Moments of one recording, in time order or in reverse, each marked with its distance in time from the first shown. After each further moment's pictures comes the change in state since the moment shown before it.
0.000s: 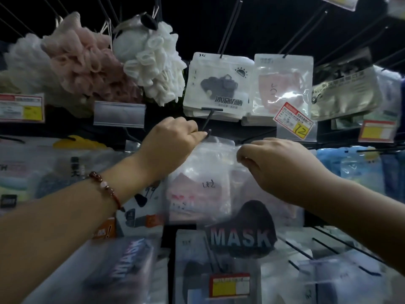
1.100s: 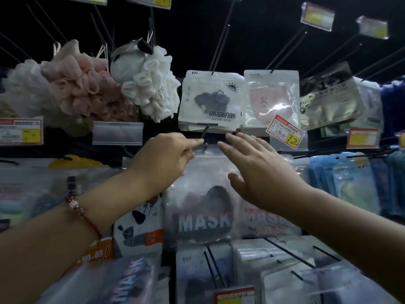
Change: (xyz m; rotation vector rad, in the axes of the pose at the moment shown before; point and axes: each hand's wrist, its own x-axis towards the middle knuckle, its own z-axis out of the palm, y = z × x) left_hand 0.005 0.009 -0.036 -0.501 -0.097 -0.374; right_hand 0.013 -0.013 0.017 -0.093 0.043 0.048
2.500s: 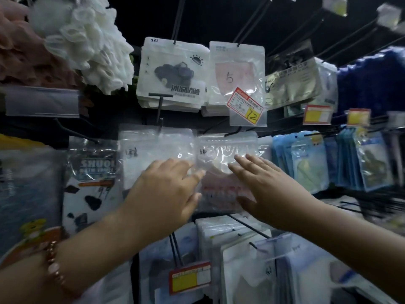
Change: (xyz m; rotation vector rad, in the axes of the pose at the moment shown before) left_hand -0.057 0.064 0.072 0.396 -0.212 0.201; right_hand -0.089 0.047 0.017 0.044 -0.390 0.139
